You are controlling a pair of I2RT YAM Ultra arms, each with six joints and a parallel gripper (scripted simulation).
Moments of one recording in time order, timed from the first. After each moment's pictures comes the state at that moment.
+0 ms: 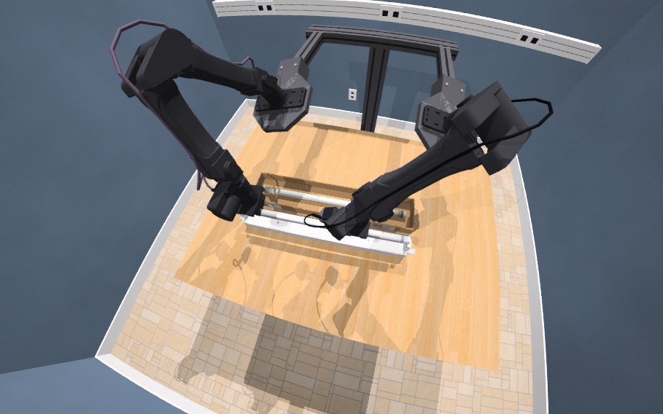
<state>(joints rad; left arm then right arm) -0.65 2.41 1.37 -0.39 -0.41 0.96 0.03 1.99 0.93 -0.15 0.25 1.53</state>
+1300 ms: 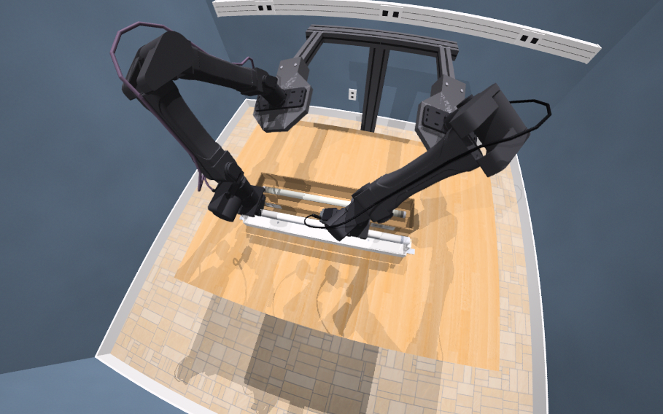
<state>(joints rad) -0.65 2.42 1.38 -0.38 -0.41 0.96 0.02 2.01 0.93 -0.13 0.25 1.53</state>
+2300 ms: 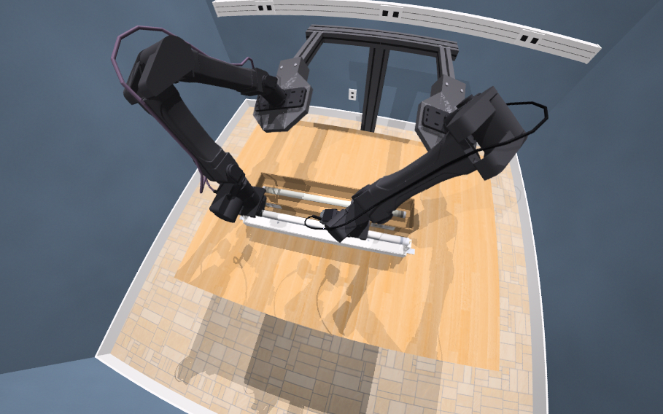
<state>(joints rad) -0.64 2.43 1.38 -0.36 -0.41 0.97 0.02 2.03 0.93 -0.11 0.25 1.53</state>
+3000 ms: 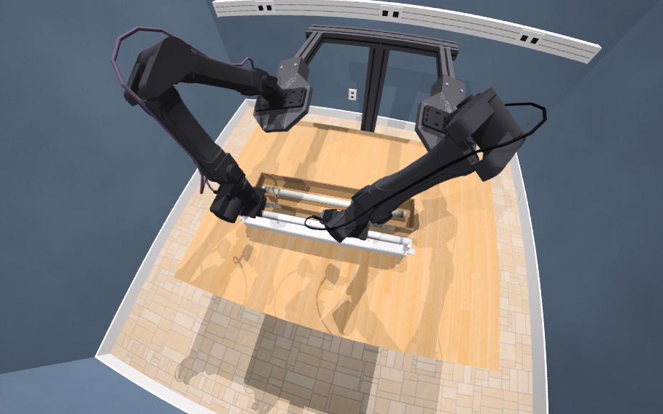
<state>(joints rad) -0.64 2.44 1.38 -0.36 -0.41 0.97 0.02 2.04 0.94 -0.11 0.25 1.53</state>
